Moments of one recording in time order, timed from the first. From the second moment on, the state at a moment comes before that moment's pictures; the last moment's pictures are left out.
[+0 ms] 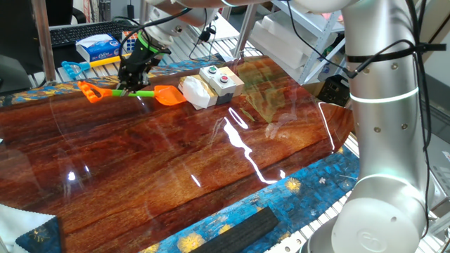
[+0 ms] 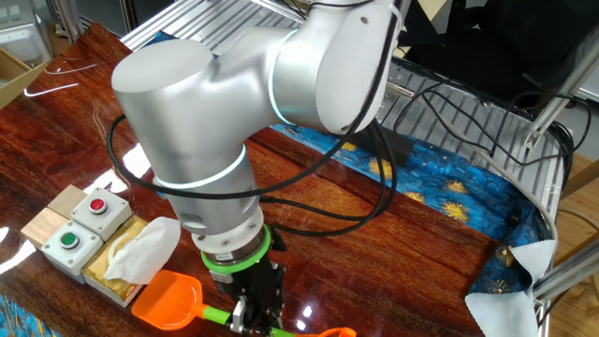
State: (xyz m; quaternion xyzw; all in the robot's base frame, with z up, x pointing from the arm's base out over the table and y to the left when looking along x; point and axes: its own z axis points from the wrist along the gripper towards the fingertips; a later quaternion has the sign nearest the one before) arm 0.729 0.158 0.096 -0.66 -0.72 -0.19 0.10
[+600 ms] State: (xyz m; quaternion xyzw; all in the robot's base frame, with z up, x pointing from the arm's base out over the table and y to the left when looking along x) arm 0.726 0.143 0.093 -0.67 -0.70 -0.21 0.11
